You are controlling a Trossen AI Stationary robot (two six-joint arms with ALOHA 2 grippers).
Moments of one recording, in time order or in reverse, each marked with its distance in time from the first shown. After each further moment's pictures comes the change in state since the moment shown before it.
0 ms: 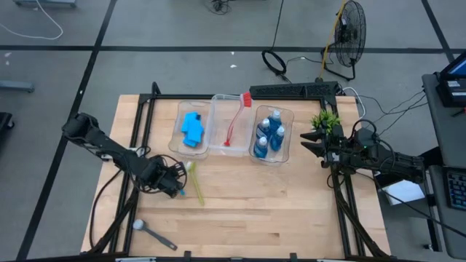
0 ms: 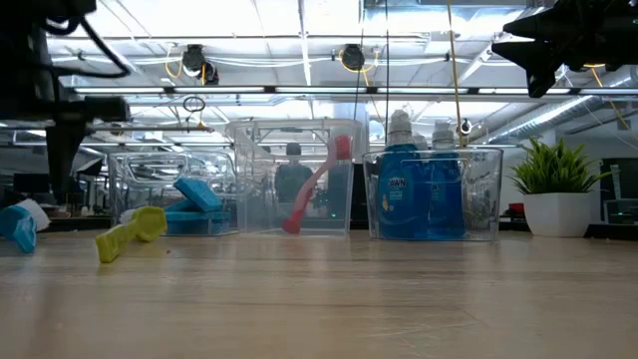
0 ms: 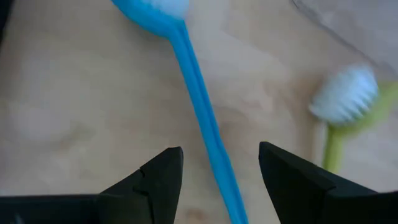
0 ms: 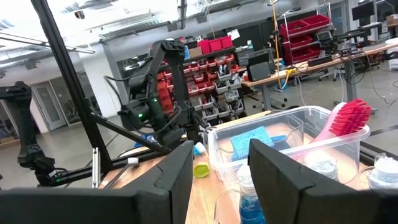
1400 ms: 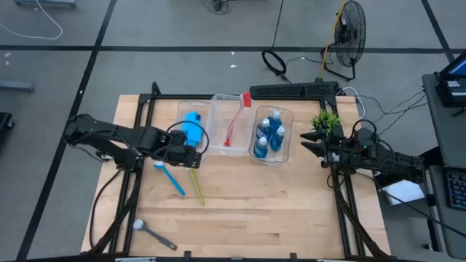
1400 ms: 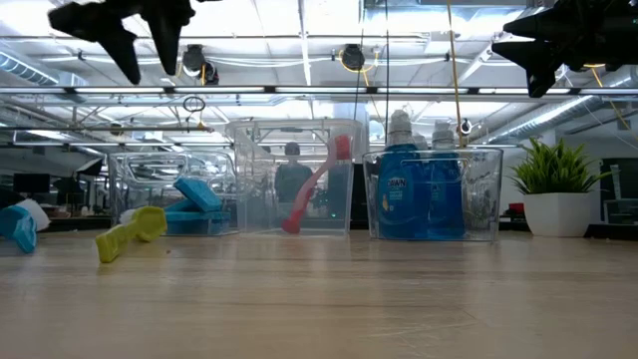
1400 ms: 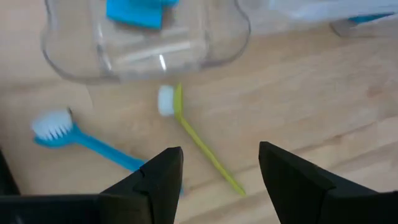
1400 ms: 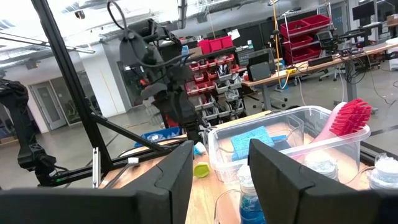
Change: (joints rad) left arm 0.298 0.029 0.557 -0.239 -0.011 0.978; right arm 0.000 0.000 0.000 0.001 0.000 0.000
